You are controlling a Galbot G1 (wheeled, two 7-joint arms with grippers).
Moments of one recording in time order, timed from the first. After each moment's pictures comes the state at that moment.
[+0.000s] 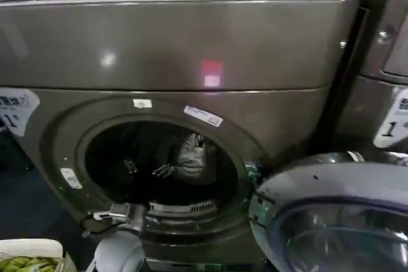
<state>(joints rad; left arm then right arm) 1.09 -1.18 -0.23 -1.93 -0.25 0.02 -0.27 -1.99 0.91 2.74 1.65 0.79 -0.23 -0.18</state>
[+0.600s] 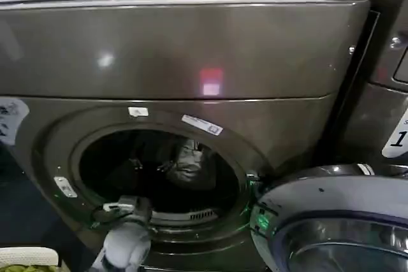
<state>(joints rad) 0.73 -1.31 -0.14 -1.54 -0.25 -0.01 -0.22 -2.00 0.92 2.77 1.66 0.78 -0.23 -0.21</state>
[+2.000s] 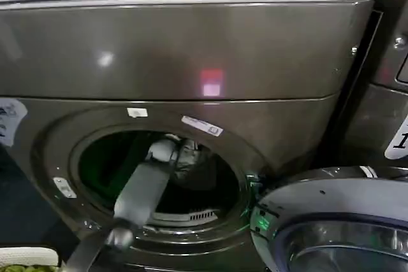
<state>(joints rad) 0.07 -1.46 -0.01 -0.53 0.27 -0.10 0.46 -2.04 0.93 2.81 1.67 0.80 -0.22 -0.24</state>
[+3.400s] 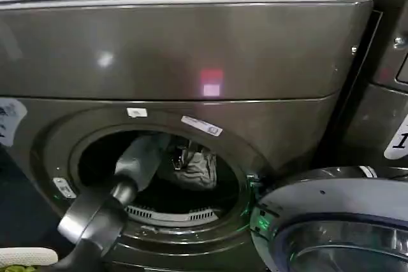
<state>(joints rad) -0.07 -1.50 0.12 -0.24 0.87 -0.13 0.85 -2.06 0.97 2.84 1.69 0.81 -0.21 -0.25</state>
